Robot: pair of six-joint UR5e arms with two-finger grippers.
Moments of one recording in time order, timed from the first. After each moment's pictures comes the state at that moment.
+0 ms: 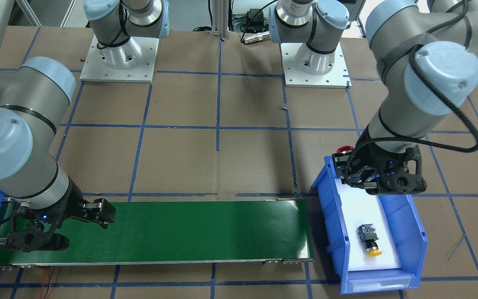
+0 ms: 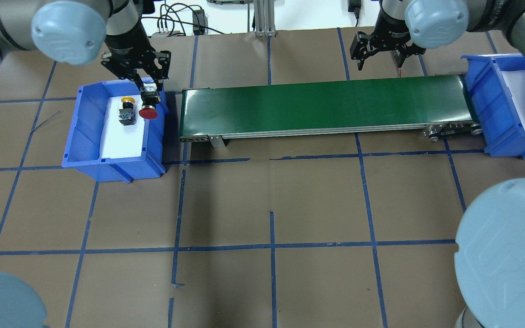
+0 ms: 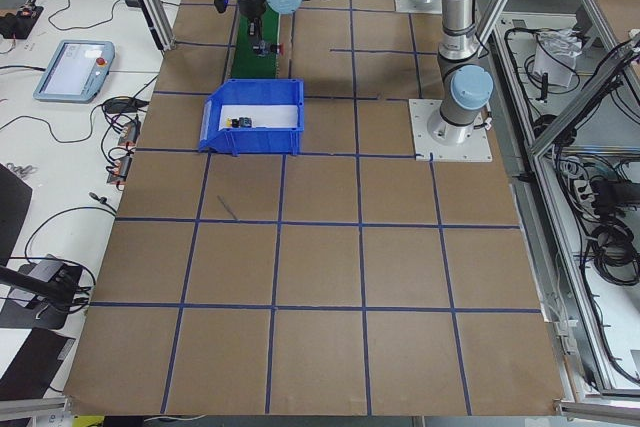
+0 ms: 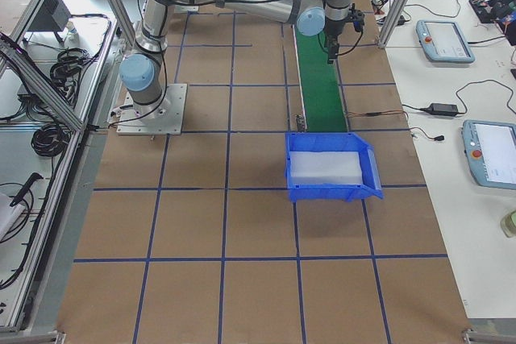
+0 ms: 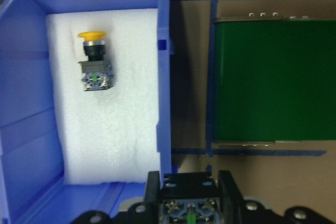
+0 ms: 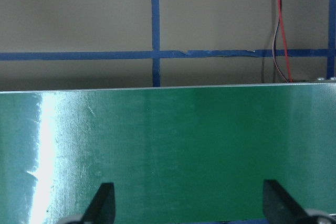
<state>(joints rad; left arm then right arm) -1.60 -1.94 -1.40 -1.34 1.63 -0.02 1.54 -1.10 1.34 -1.88 -1.60 -0.03</state>
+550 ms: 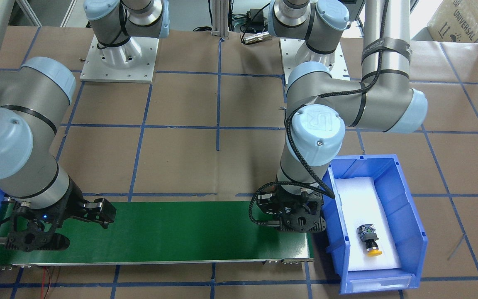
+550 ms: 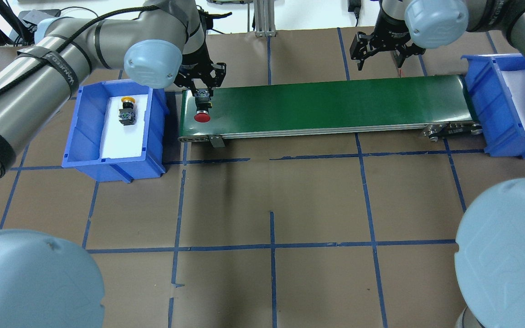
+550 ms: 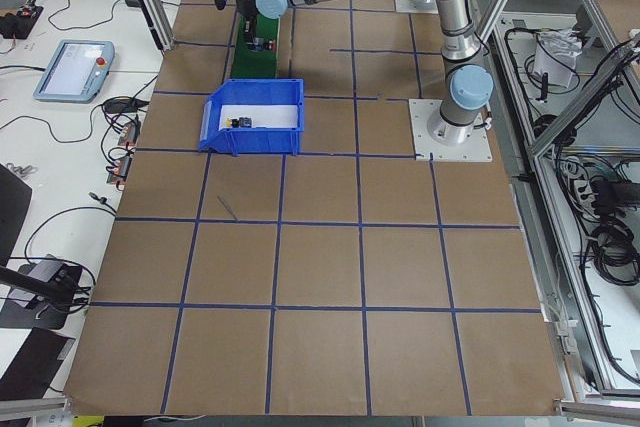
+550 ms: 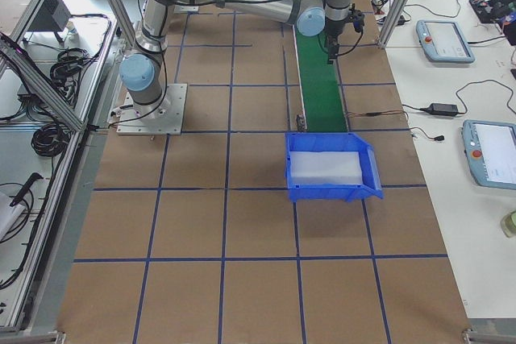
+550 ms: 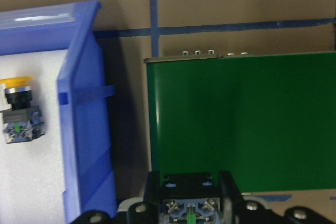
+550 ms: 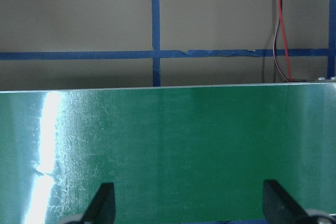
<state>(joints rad) -1.73 -2.07 -1.39 -1.18 1.63 -0.15 1.54 -1.10 1.34 -1.88 -1.60 -0.03</state>
